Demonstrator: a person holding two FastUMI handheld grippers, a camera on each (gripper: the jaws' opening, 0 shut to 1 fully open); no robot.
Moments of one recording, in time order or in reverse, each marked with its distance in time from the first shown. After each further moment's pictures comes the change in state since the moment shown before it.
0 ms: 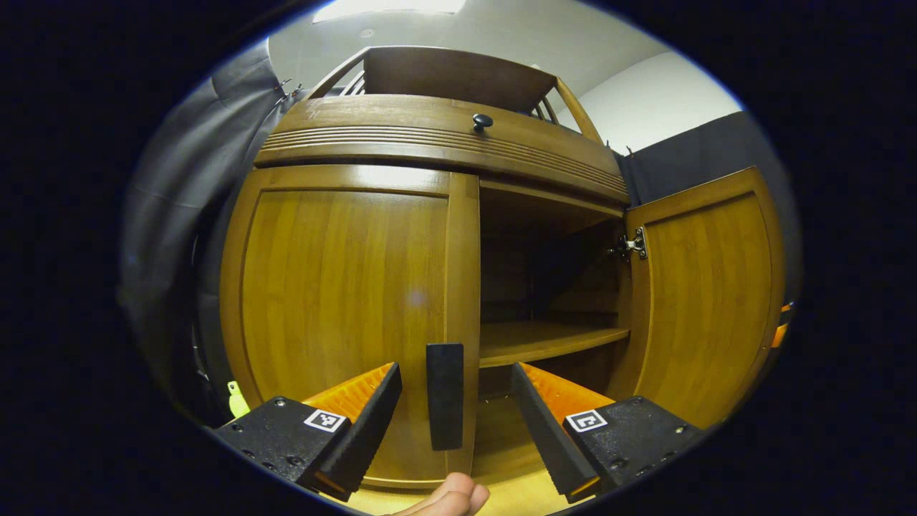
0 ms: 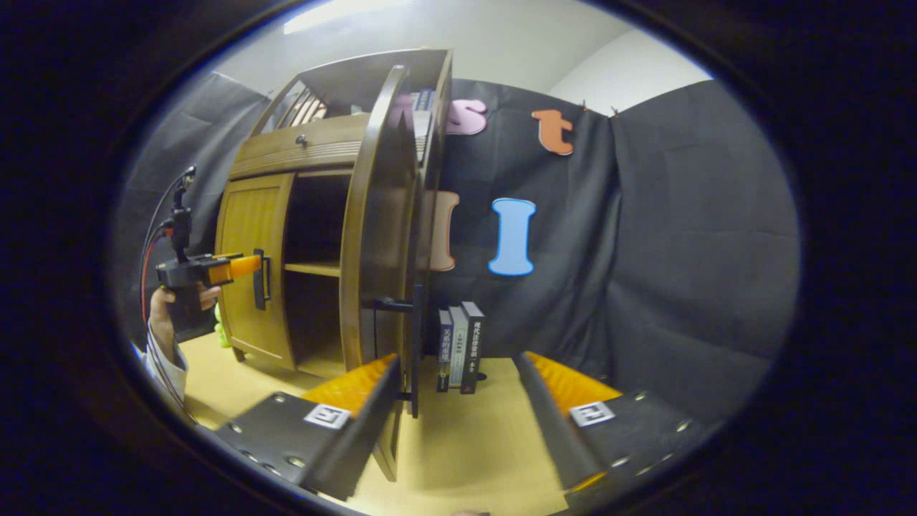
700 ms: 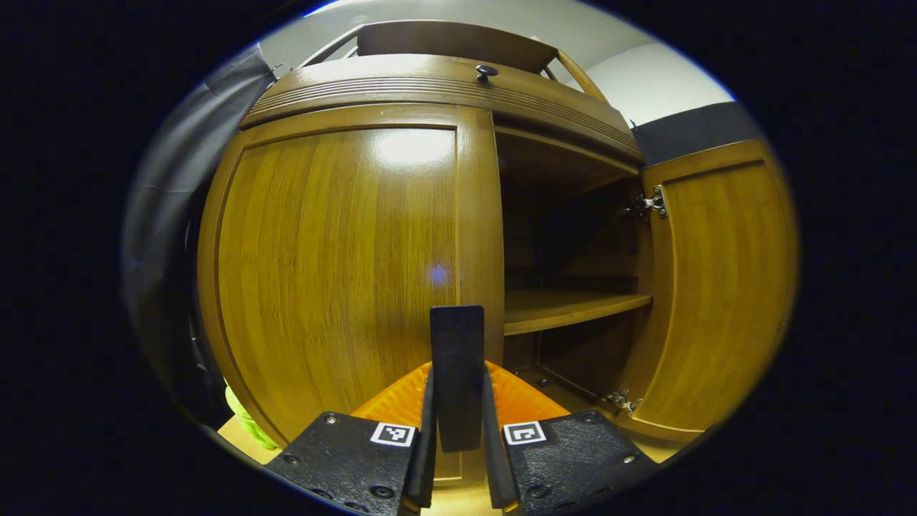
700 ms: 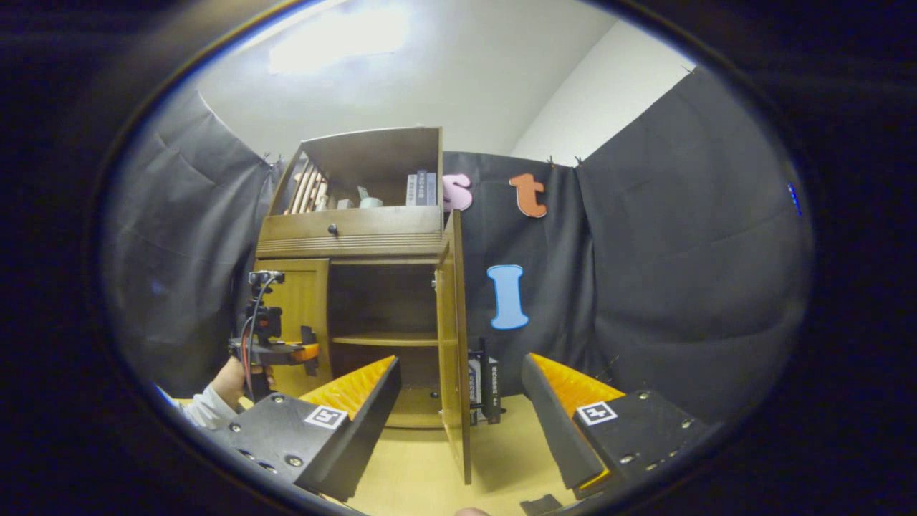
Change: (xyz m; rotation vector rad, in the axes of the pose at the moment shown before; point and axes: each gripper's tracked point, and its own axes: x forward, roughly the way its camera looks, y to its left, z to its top) left arm 0.002 0.007 -0.037 0.033 0.129 -0.027; right arm -0.114 0.074 0.039 0.111 -0.229 -0.048
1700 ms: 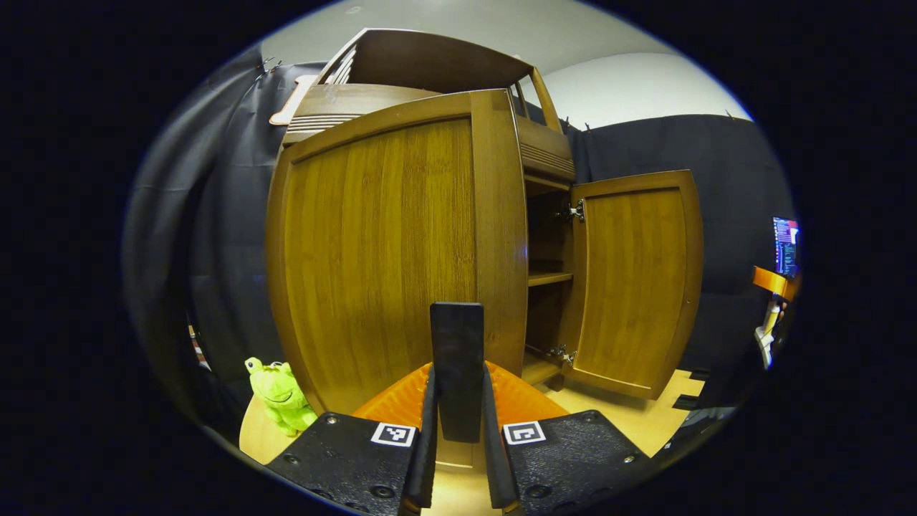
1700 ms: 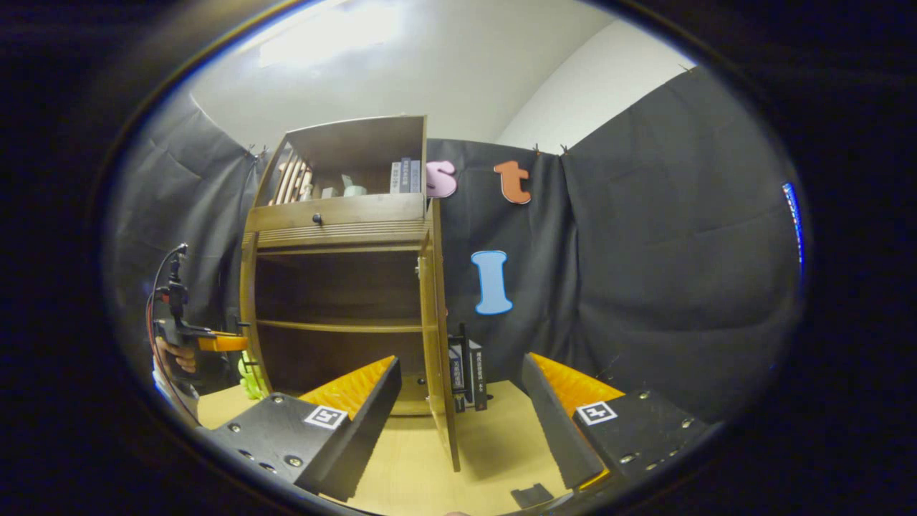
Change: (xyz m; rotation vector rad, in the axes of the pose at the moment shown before) left arm -0.152 0.034 0.007 -0.005 0.075 -0.197; right arm -0.015 -0.020 0.000 0.005 0.061 -0.033
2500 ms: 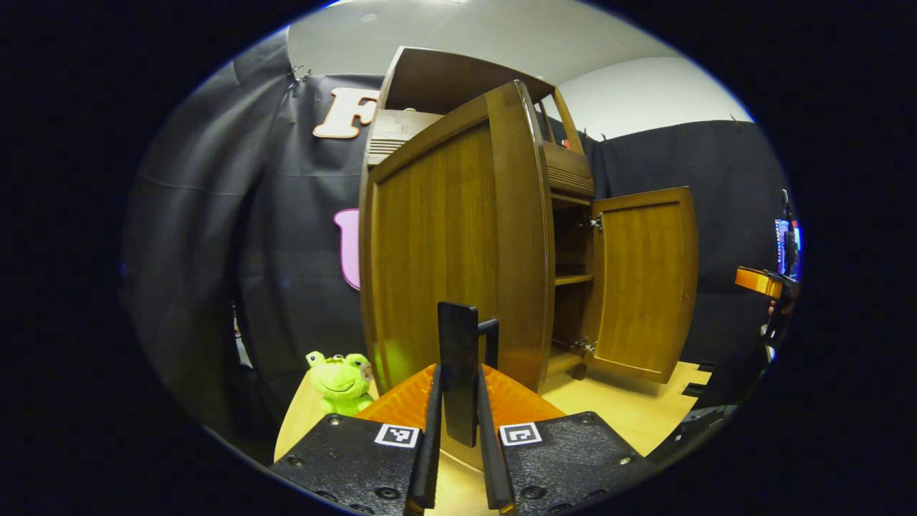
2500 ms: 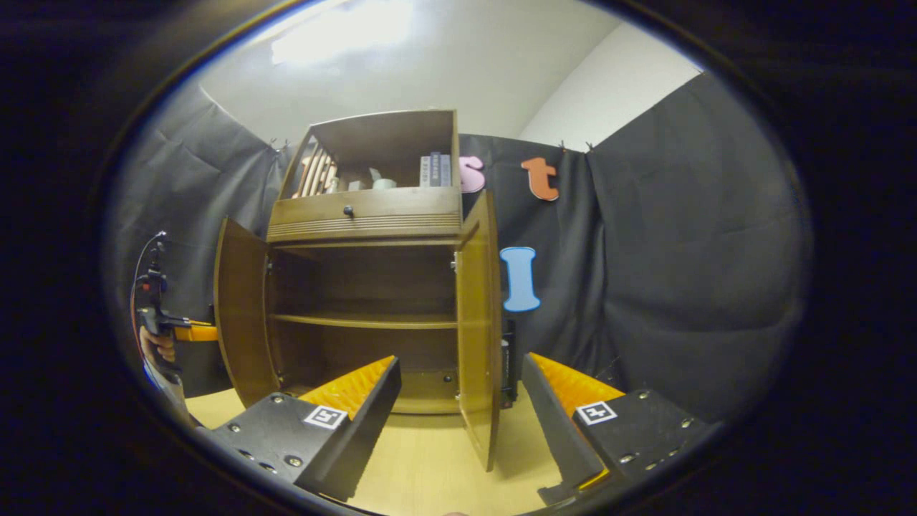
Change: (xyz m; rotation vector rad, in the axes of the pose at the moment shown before) left arm -0.092 0.076 -0.002 0.004 -0.039 0.135; right arm 0.005 0.068 -0.005 -0.026 0.013 0.109
